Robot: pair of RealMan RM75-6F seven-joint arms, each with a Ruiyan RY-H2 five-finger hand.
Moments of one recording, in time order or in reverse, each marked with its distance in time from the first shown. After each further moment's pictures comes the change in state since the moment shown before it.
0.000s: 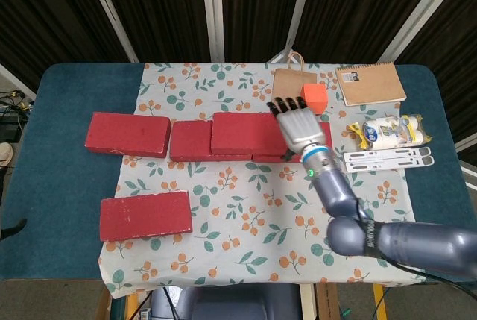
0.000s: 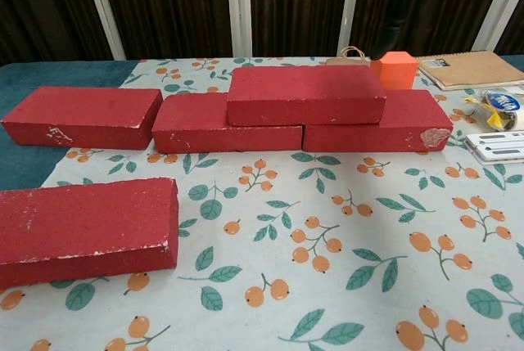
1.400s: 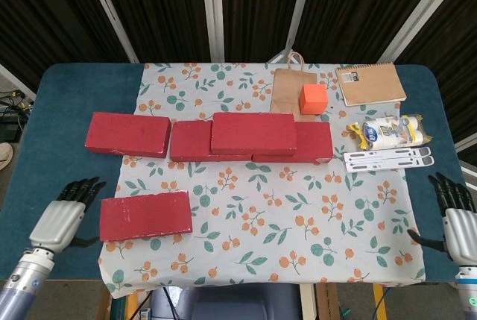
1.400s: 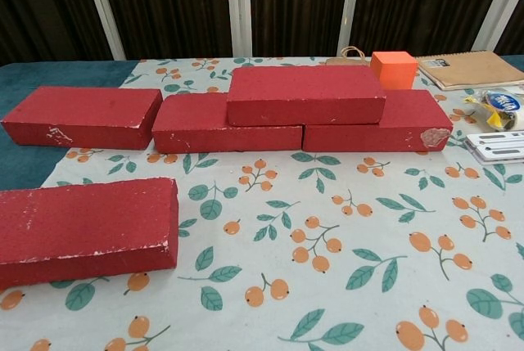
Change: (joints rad) left arm -0.194 0.141 0.081 -0.373 0.014 -0.380 0.058; right arm -1.144 0.019 -0.177 0.206 -1.112 0.581 0.748
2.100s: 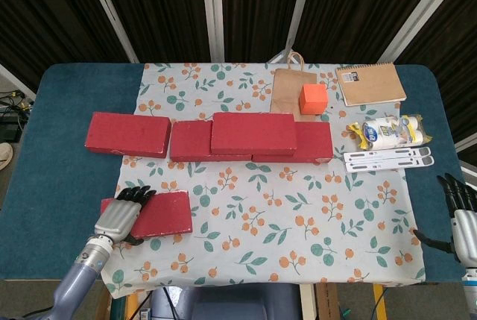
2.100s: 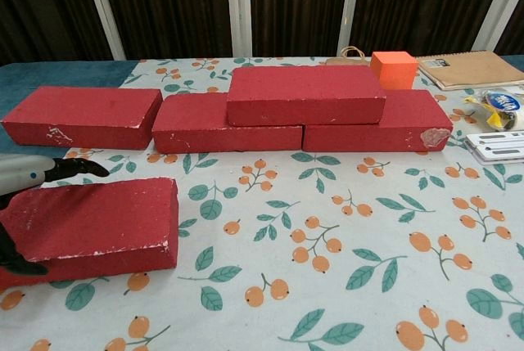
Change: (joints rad) left arm -0.218 -0.338 -0.016 0.104 -0.359 -0.076 0.288; right arm -0.064 0.018 0.077 0.001 -0.015 -0.035 0.024
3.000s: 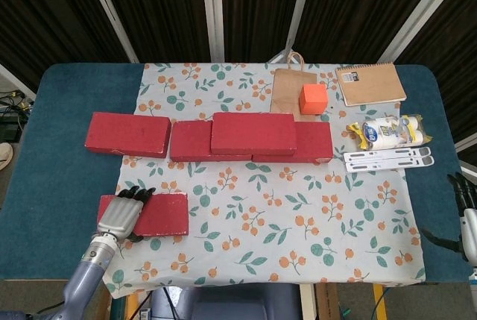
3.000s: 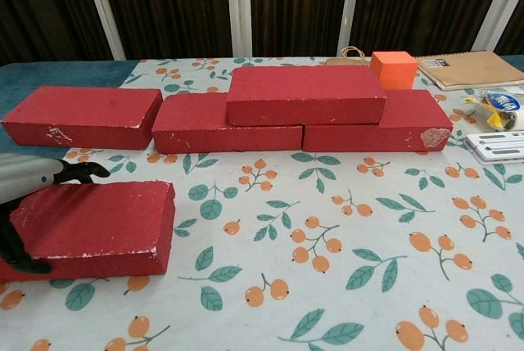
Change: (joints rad) left arm -0.060 -0.059 0.032 0.018 -0.089 0.108 0.136; right arm -0.041 0.011 0.069 0.003 0.010 -0.047 0.010
